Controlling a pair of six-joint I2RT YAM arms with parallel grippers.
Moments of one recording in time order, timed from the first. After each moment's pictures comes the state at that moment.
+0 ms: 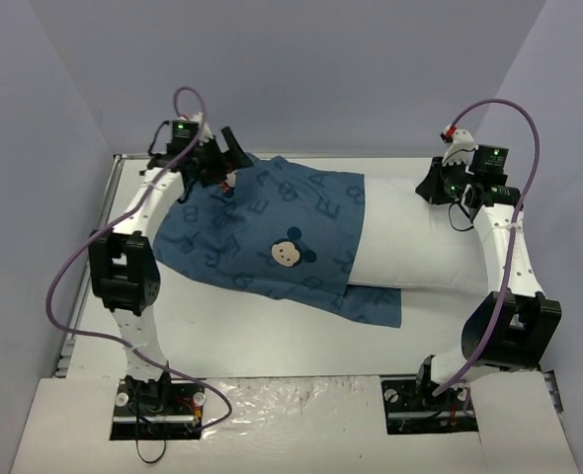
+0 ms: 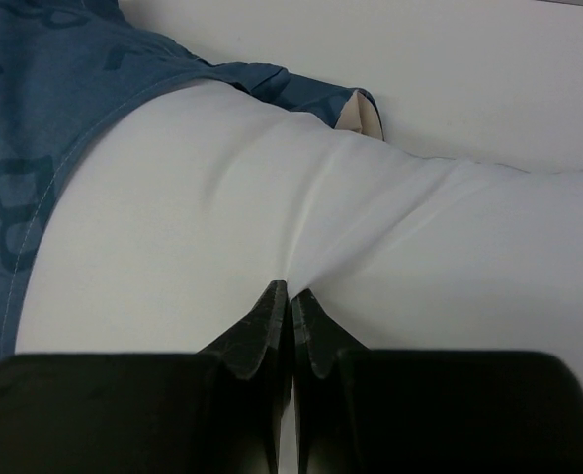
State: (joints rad) left arm -0.09 1.89 1.74 -0.39 0.37 -0.59; right arm -0.20 1.49 1.35 -0.50 -0.51 -0.14
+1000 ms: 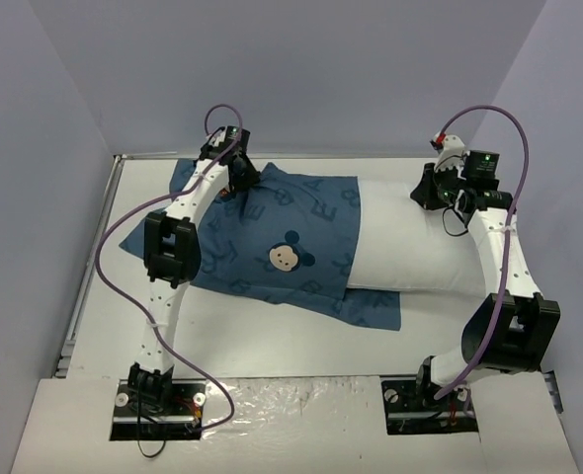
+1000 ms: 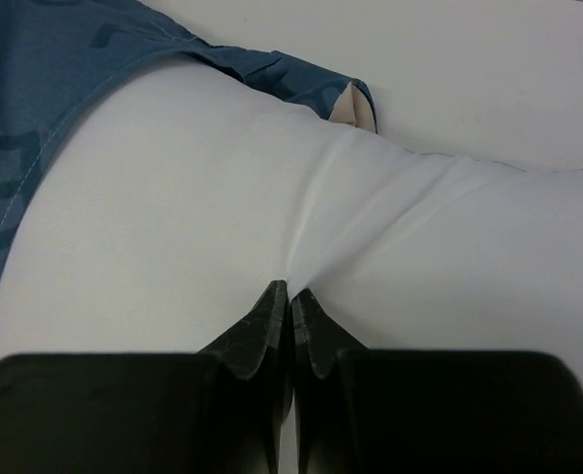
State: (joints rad) left arm -0.30 2.41 2.33 -0.80 -0.03 -0.84; right arm -0.16 1.47 1.29 -0.47 -0.50 -0.19
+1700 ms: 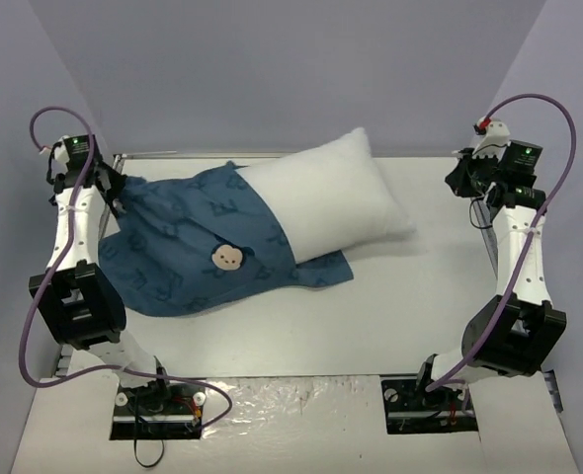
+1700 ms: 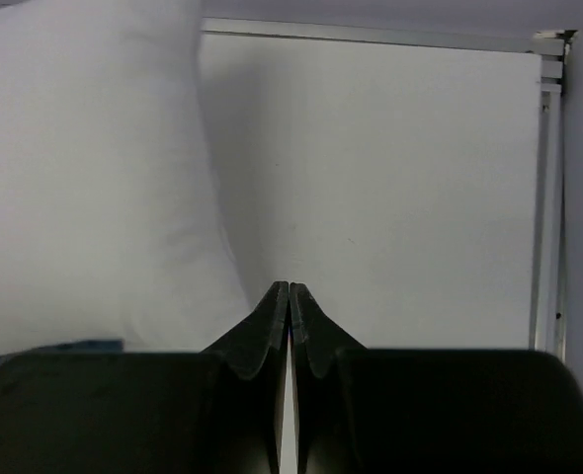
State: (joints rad) left arm 0.23 1.68 1.61 -0.63 -0.10 -0.68; right arm -0.30 1.47 1.40 -0.46 -0.50 -0.14
